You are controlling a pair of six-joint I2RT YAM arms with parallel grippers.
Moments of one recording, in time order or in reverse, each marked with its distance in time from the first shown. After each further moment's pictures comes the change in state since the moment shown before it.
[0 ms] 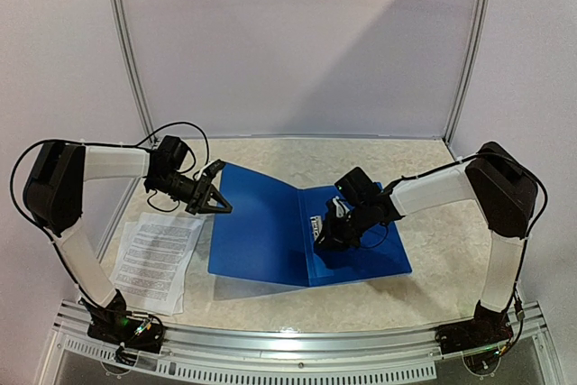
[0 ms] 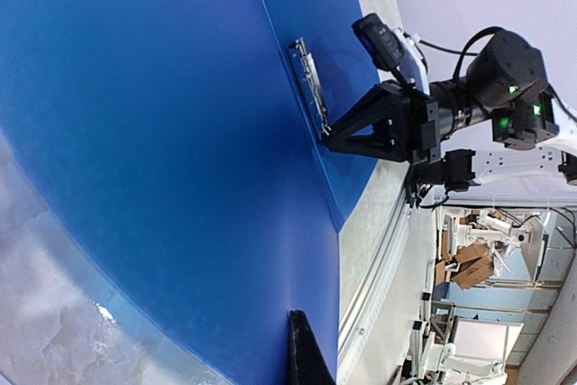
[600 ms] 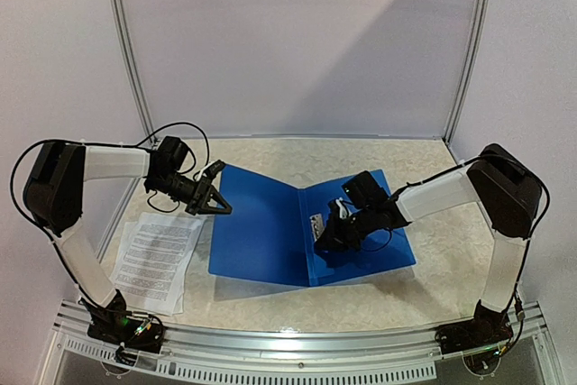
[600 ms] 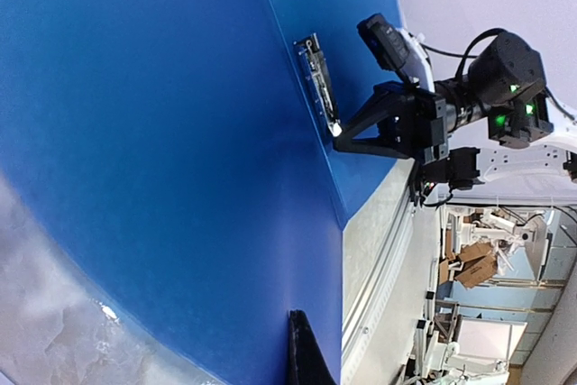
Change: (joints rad) left arm 0.001 0.000 0.000 -0.010 -0.011 0.016; right arm -0.018 -0.022 -0.092 0.148 -0.049 0.051
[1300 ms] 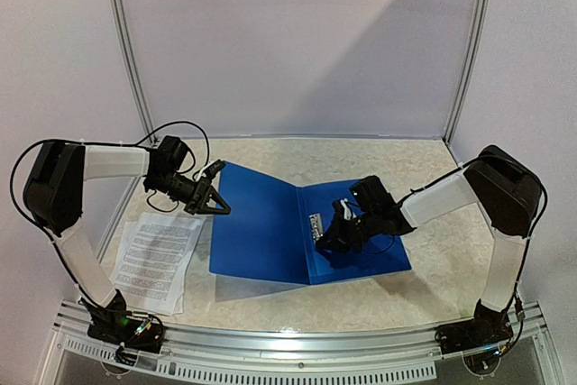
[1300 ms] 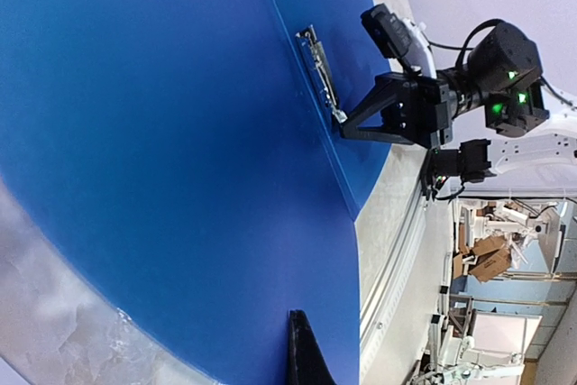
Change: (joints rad) left arm 0.003 0.000 0.011 -0.036 -0.020 0.060; right arm -0.037 0.006 -0.095 0.183 -0.030 0.033
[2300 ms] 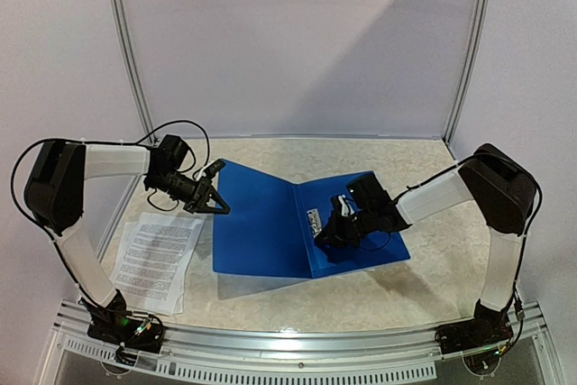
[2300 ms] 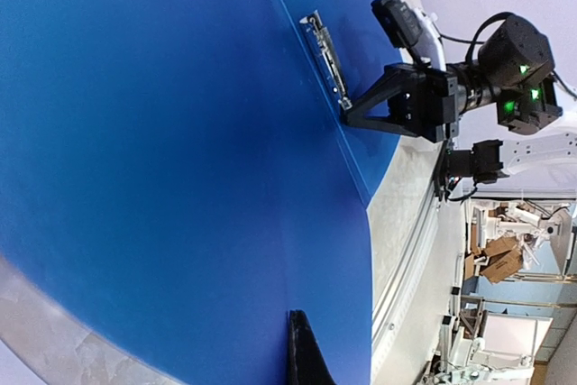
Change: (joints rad) left arm 0.000 0.009 0.018 -0.016 -0.040 0.023; right arm -0.006 0.040 0.046 -0.031 0.055 -0.045
